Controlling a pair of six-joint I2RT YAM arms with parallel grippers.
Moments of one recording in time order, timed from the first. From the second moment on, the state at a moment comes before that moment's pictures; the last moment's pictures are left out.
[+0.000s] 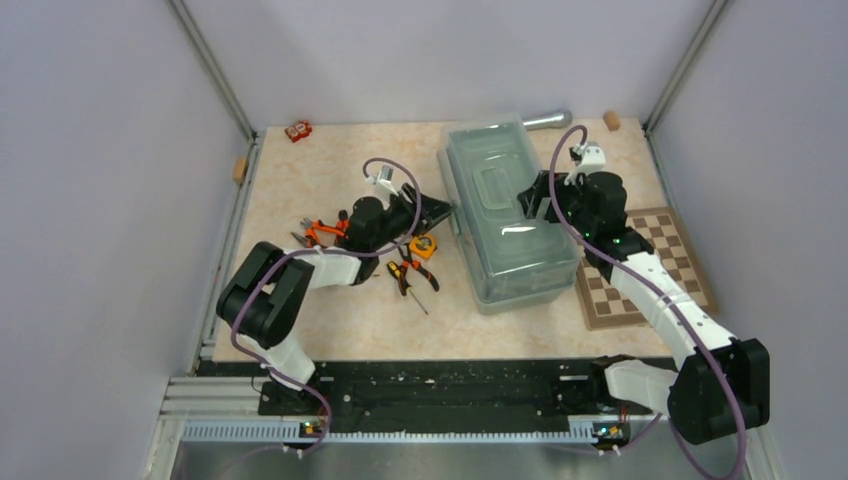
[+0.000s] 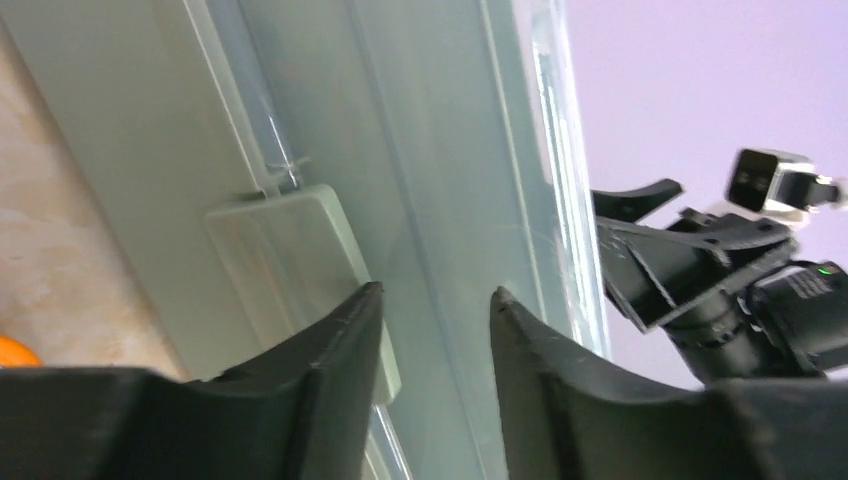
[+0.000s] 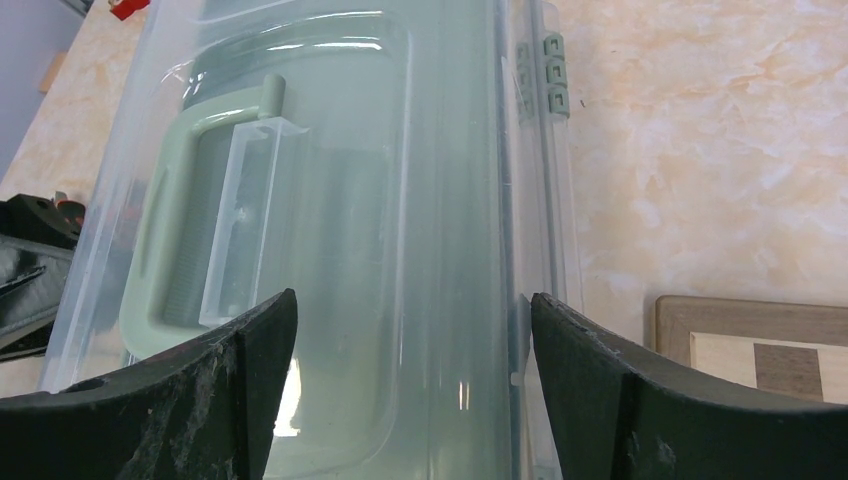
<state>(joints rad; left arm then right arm) -0.50 1.69 0.76 0.84 0.35 -1.18 0.26 1.15 0.82 -0.01 -0.12 0.28</state>
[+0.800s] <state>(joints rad) -0.42 1.97 0.67 1.28 0.52 -1.34 0.27 1.15 0.81 0.00 -0.17 0.28</state>
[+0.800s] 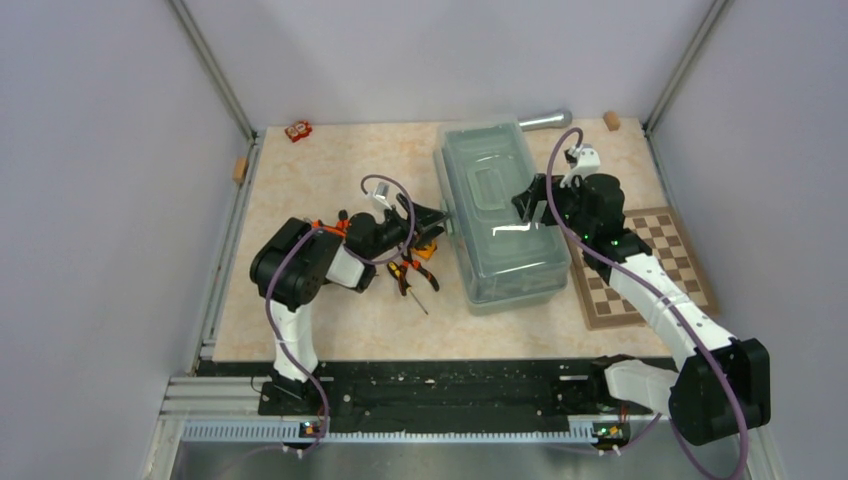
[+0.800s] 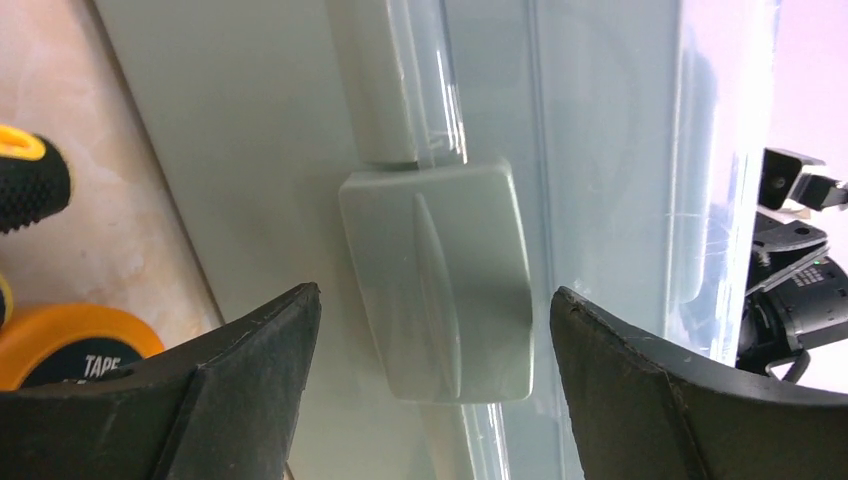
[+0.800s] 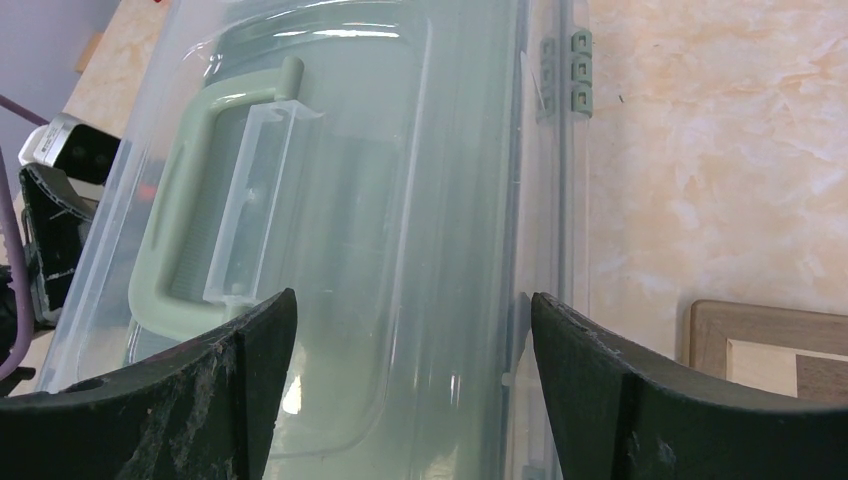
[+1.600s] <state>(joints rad) -0.41 2.11 0.77 1.44 0.54 -1.48 0.27 1.16 0.81 0.01 -0.16 0.29</state>
